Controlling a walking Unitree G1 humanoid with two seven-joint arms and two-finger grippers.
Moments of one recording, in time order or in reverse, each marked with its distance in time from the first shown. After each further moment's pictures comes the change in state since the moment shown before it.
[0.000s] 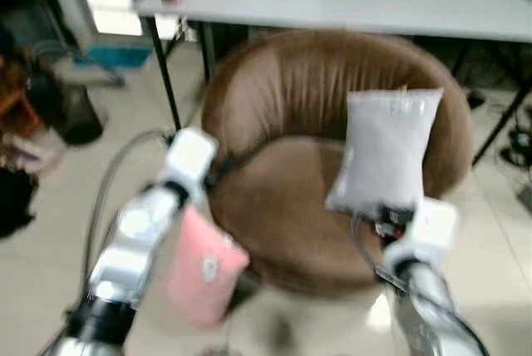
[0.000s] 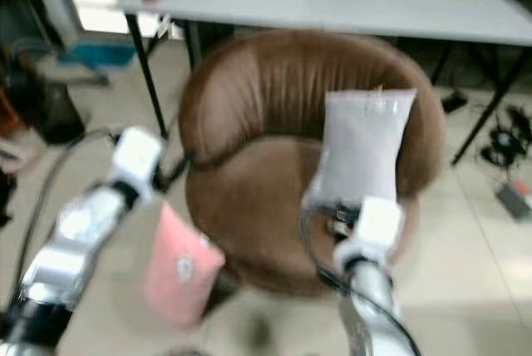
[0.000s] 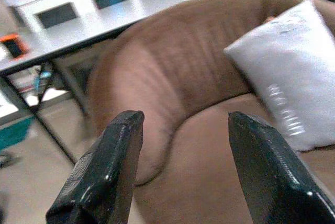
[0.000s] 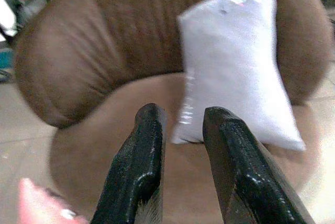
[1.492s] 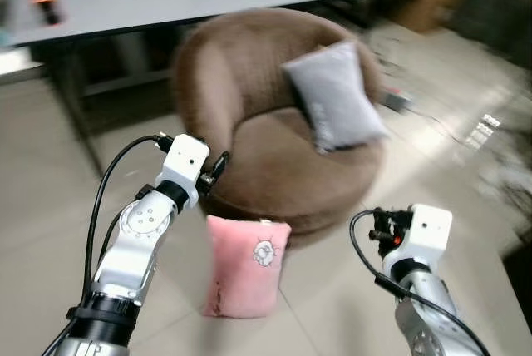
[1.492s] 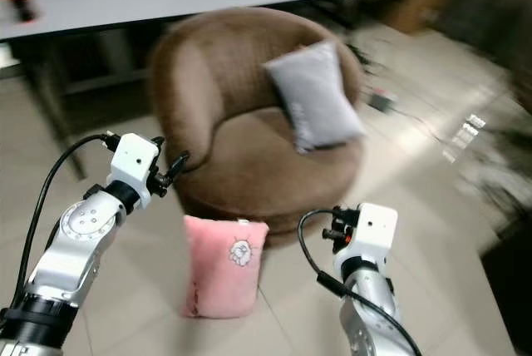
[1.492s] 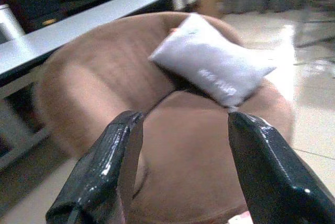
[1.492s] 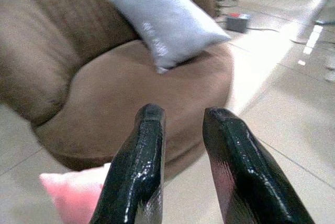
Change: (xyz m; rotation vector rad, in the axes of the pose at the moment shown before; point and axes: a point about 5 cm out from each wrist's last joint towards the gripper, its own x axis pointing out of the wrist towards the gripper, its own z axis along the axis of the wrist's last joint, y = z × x) left arm 0.003 -0.003 -0.007 0.000 -0.002 0.015; right arm -0.004 -0.003 -0.005 -0.016 0.043 0.010
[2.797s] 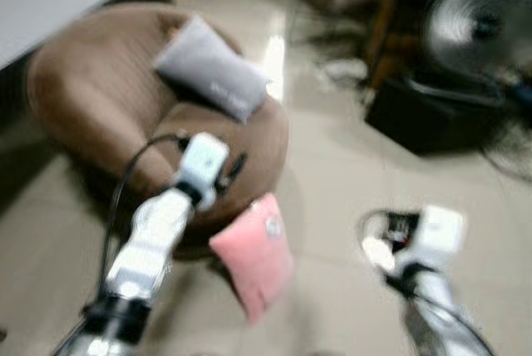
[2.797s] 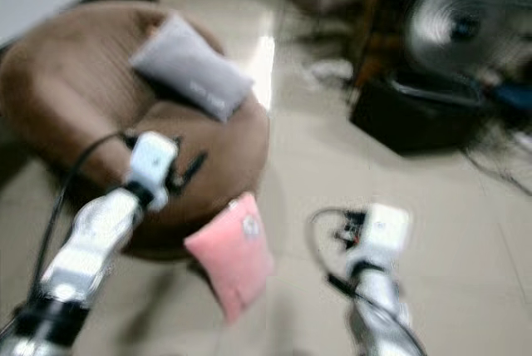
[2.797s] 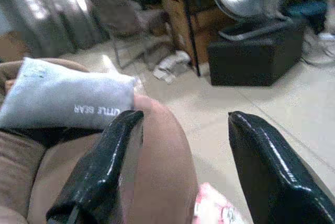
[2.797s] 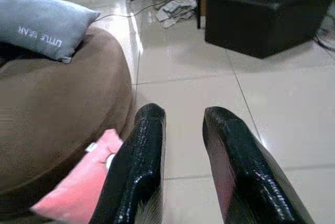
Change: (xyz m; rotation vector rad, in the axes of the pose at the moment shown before) left arm 0.004 -0.010 -0.001 0.006 -0.003 -0.043; right arm -0.003 -0.001 -0.003 0.020 0.021 -0.023
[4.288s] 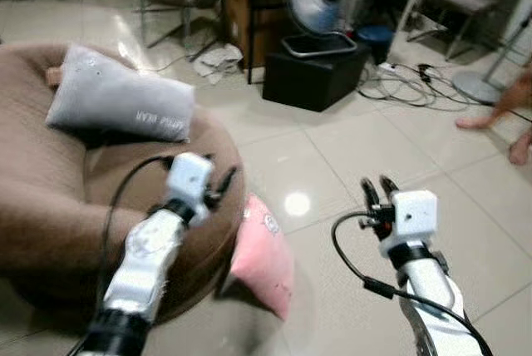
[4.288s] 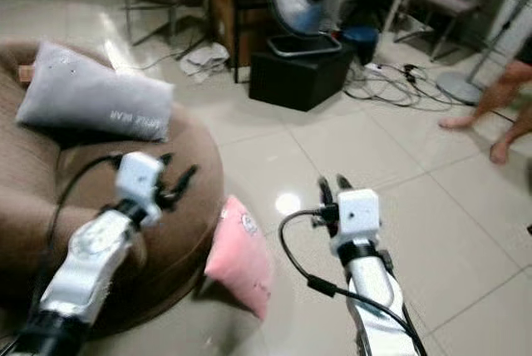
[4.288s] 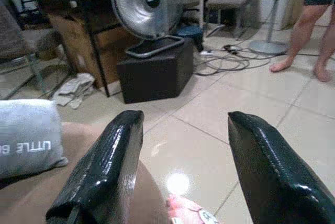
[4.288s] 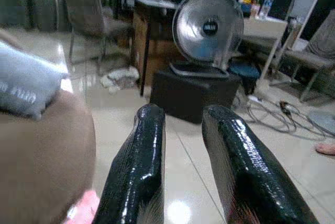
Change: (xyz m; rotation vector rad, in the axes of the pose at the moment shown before) left arm -0.011 -0.008 -0.023 -0.140 -0.025 0.027; right arm 0.012 0.012 0.022 -0.302 -0.337 0.257
